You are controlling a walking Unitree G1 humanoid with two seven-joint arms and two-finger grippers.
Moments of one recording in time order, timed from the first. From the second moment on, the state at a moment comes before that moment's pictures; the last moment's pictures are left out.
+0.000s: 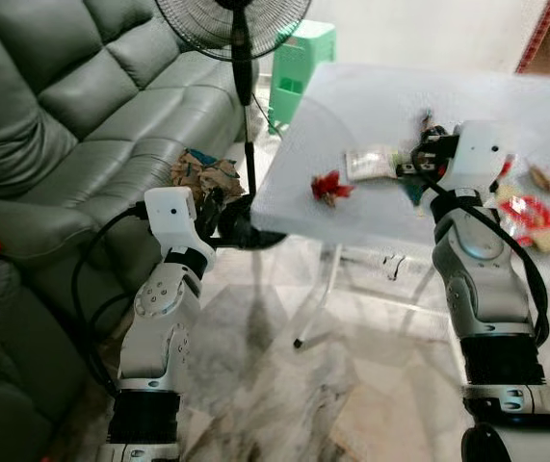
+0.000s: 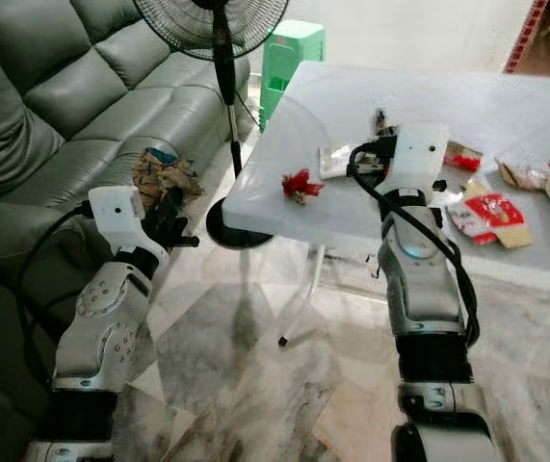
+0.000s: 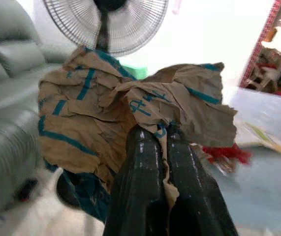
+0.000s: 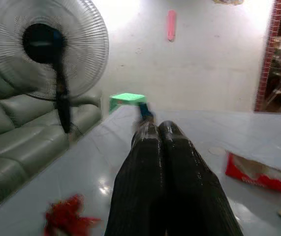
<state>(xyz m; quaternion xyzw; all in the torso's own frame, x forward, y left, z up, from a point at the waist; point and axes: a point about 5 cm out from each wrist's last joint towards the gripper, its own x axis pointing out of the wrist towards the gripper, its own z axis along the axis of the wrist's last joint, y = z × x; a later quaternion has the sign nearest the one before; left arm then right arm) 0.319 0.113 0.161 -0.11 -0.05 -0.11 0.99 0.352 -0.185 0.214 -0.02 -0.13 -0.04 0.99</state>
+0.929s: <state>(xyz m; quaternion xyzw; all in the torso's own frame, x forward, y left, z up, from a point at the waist) 0.329 0.117 0.176 -0.13 -0.08 -0.10 0.98 0.355 -0.190 0.221 -0.02 -0.13 -0.06 0.99</state>
